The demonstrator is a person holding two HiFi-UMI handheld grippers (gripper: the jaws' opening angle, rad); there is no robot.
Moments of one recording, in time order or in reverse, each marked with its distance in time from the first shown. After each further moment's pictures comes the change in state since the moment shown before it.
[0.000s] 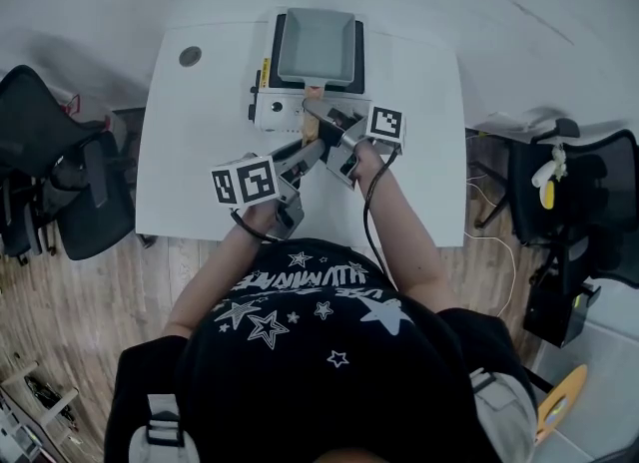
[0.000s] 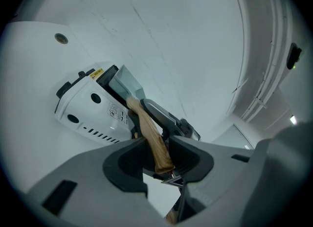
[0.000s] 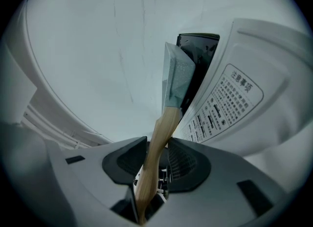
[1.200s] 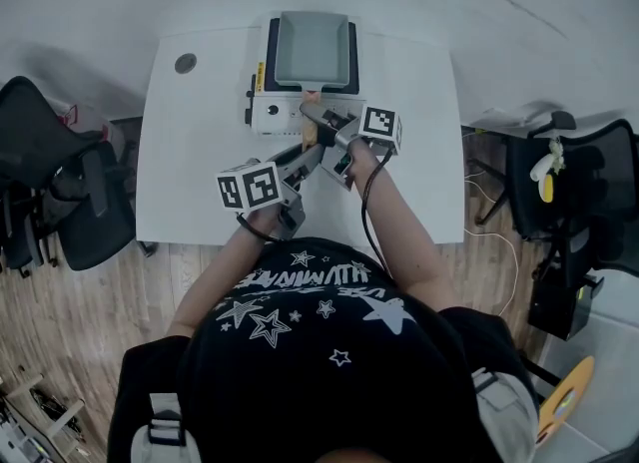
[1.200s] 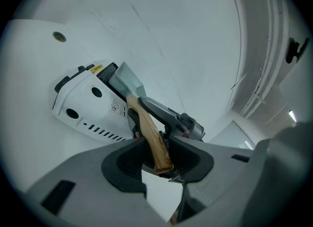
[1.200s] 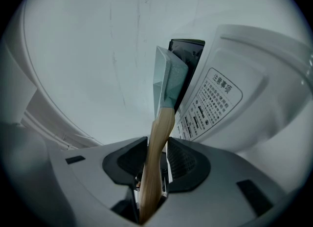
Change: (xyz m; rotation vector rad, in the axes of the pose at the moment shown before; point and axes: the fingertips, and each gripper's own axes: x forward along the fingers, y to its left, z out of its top) left arm 0.006 0.016 -0.012 0.046 0.011 0.002; right arm -0.001 -0.016 0.001 0.034 -0.041 -0.091
